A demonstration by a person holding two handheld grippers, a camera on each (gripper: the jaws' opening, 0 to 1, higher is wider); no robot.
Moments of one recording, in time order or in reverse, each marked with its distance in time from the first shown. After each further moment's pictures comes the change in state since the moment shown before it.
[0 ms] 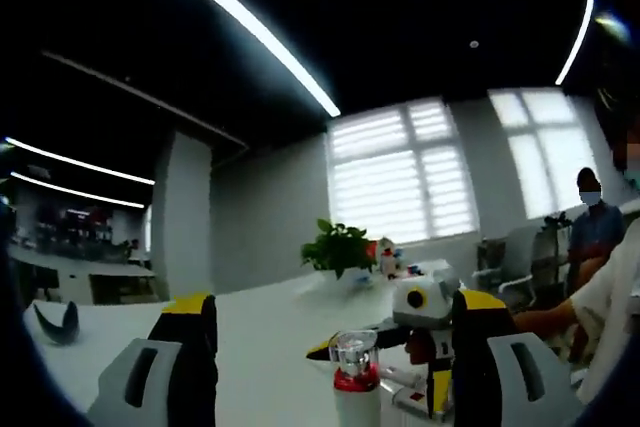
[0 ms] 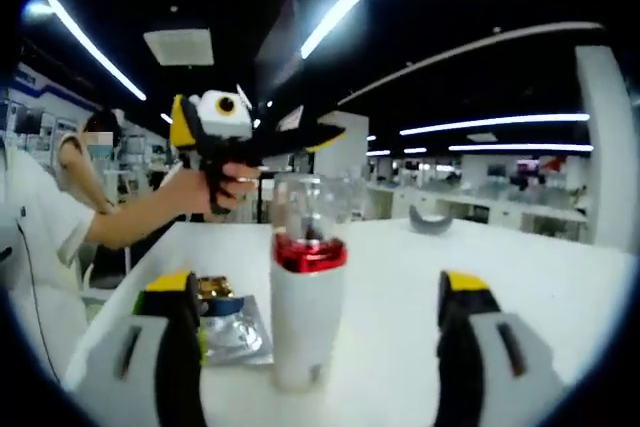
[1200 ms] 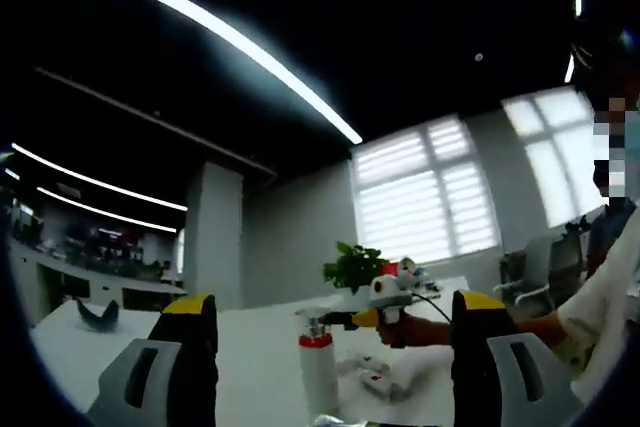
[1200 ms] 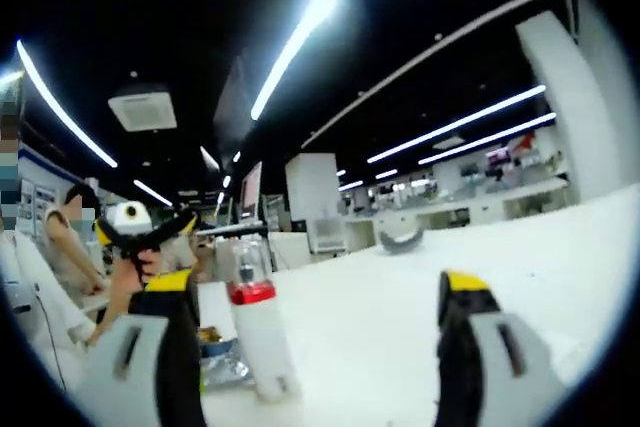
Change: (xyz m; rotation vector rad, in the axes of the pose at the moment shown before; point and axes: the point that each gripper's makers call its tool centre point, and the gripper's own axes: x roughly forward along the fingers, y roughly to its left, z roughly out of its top) left arm -0.107 -0.077 0.004 0.035 -0.099 0.135; right arm -0.045 -0.070 0.031 0.238 -0.225 -0.116
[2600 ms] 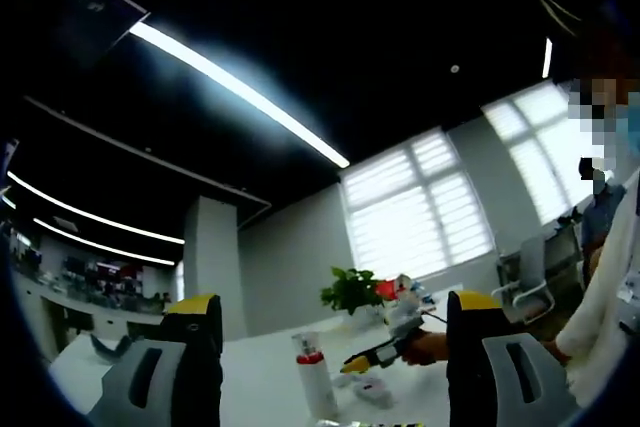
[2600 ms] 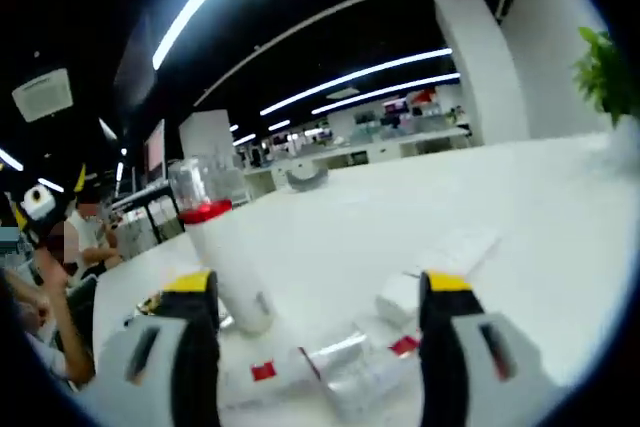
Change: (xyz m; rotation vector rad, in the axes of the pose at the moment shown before) left arm -0.047 -0.024 0.044 0.100 -0.101 -0.035; right arm -0.065 0.027 -0.086 0.053 0.325 -0.522
